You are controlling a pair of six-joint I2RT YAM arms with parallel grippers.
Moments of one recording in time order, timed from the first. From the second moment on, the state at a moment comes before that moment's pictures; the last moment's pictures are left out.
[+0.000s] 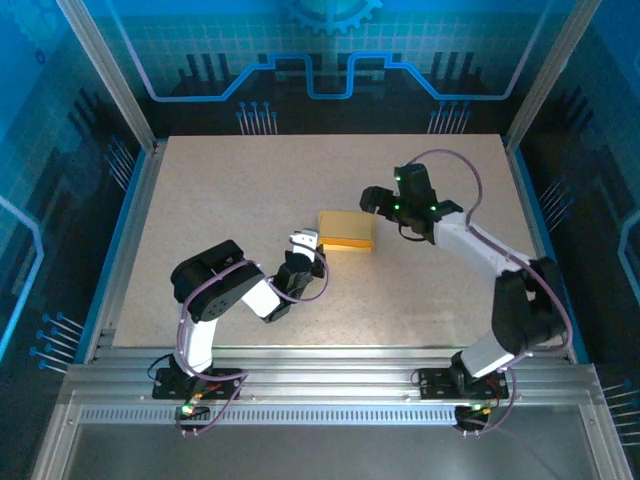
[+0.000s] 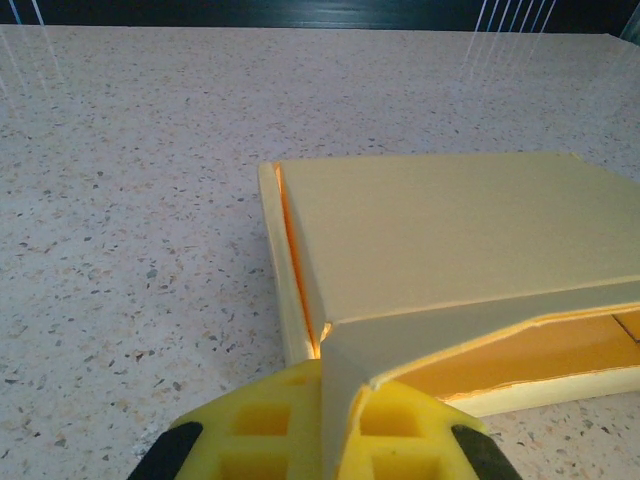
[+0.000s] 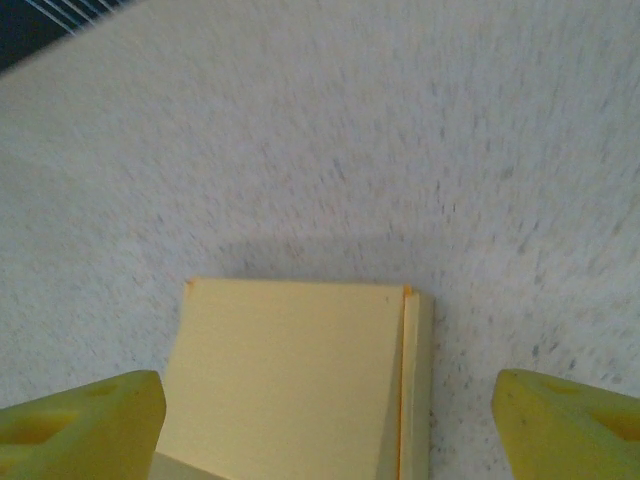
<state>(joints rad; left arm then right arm) -0.76 1.98 0.57 1.11 -0.46 -0.27 0.35 1.58 1.11 -0.32 -0.07 0.61</state>
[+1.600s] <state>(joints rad) -0.68 1.68 0.28 0.89 -0.04 -0.22 0.34 1.86 1.17 -0.37 -0.24 0.76</state>
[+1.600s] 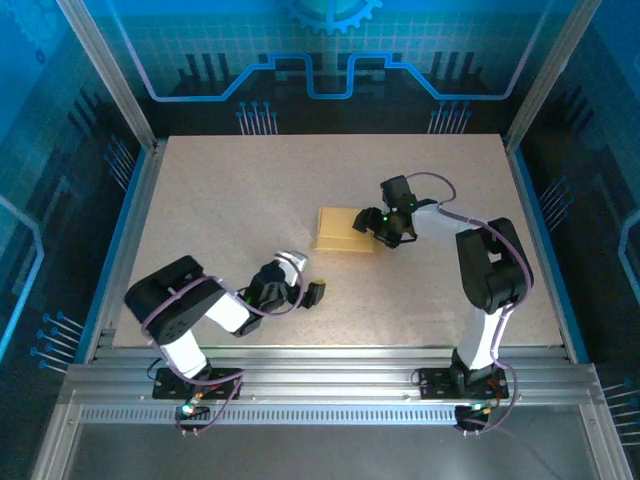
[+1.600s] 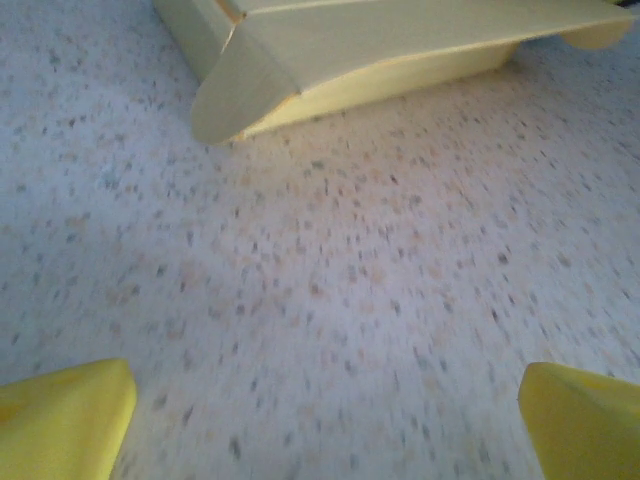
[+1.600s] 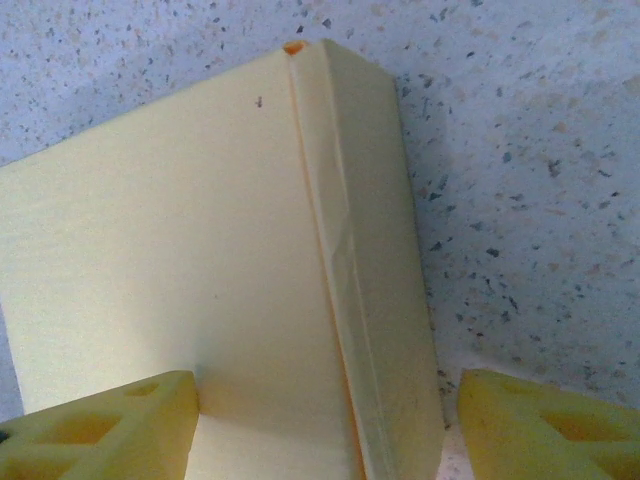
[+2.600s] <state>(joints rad) -0.43 1.85 1.17 -0.12 0.19 -0.61 0.34 1.87 1.17 -0.36 -0.22 0.68</state>
